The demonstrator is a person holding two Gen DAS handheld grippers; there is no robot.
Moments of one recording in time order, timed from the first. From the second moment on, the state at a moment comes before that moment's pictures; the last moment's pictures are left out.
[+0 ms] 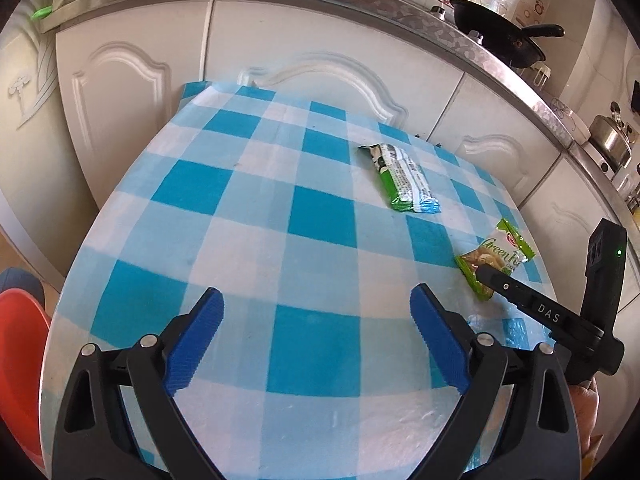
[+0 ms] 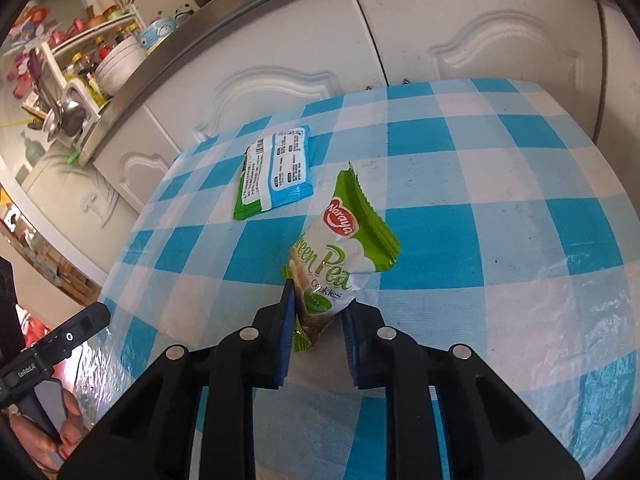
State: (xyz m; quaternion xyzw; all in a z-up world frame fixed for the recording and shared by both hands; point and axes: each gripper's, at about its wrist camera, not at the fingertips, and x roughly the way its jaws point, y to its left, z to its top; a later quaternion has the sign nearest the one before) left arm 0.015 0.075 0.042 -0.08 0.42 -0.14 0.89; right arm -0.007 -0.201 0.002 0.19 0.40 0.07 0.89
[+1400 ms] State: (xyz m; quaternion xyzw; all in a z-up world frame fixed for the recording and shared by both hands) left arm 0.167 -0.098 0.015 0.05 0.44 -0.09 0.89; right arm -0.017 -0.240 0.005 0.28 0.35 0.07 0.89
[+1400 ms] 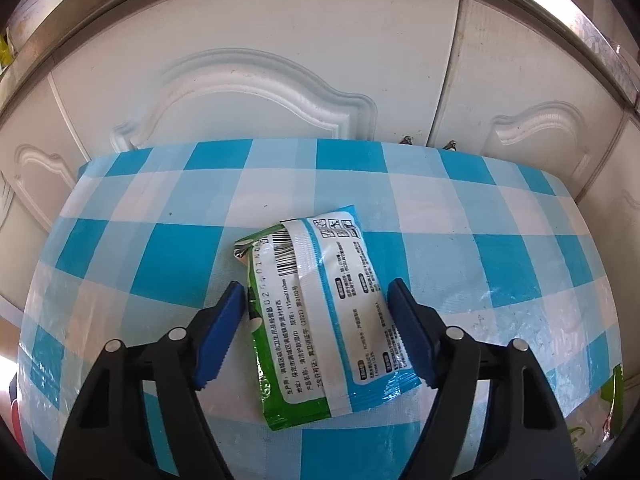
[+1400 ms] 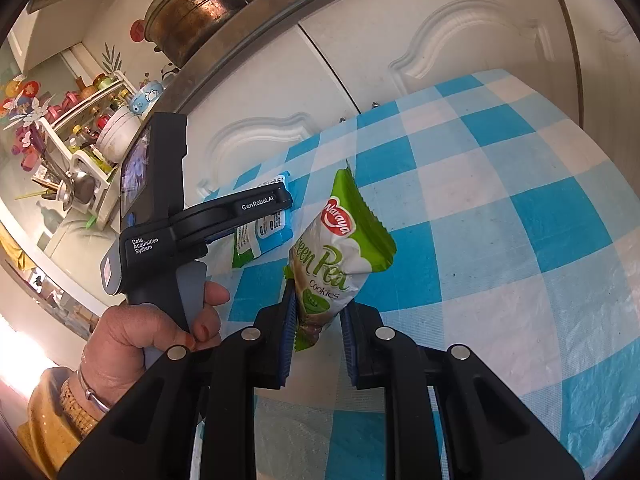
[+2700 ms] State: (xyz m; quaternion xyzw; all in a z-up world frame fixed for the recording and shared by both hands) left arm 0.037 0.039 0.033 0.00 0.42 -0.10 0.90; right arm -0.022 -0.231 0.008 0.26 0.35 0.07 0.90
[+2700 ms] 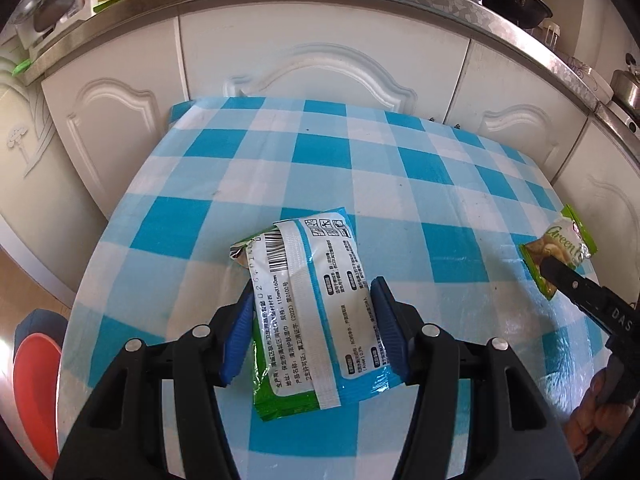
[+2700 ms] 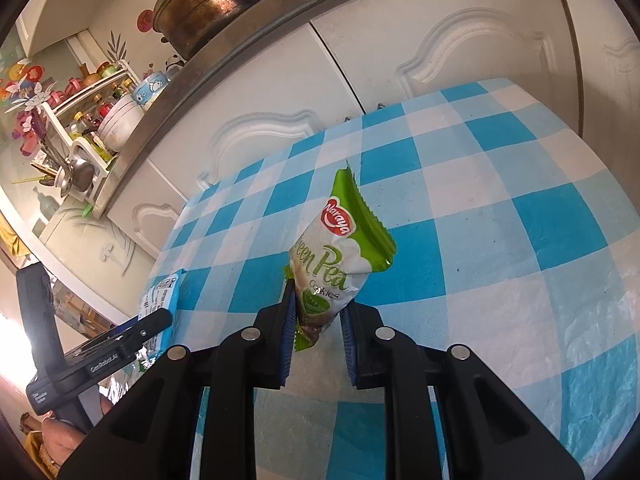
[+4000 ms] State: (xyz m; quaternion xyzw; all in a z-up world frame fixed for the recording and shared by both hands) left arm -0.077 0.256 0.040 -0.05 0.39 0.03 0.92; right arm -0.066 -0.078 0.036 0.15 0.37 0.16 0.90
